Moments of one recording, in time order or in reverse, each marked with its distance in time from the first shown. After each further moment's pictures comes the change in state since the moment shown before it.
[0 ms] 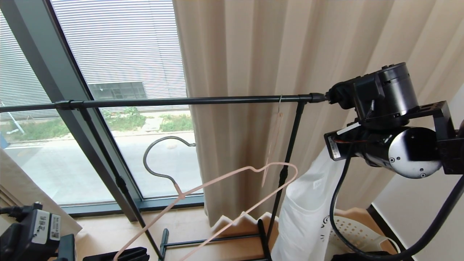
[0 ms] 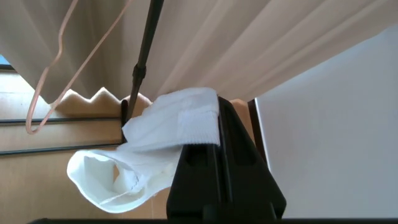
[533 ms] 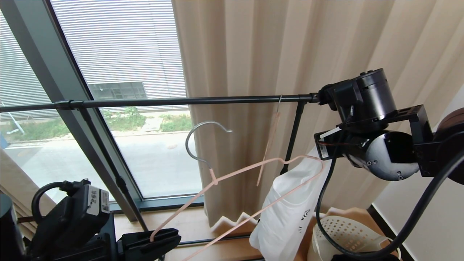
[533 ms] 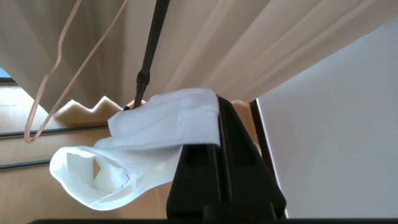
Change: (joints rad) left arm -0.076 0.206 -0.067 -0.176 0.006 -0.007; right arm 0.040 0.049 -0.019 -0.024 -0.067 0.061
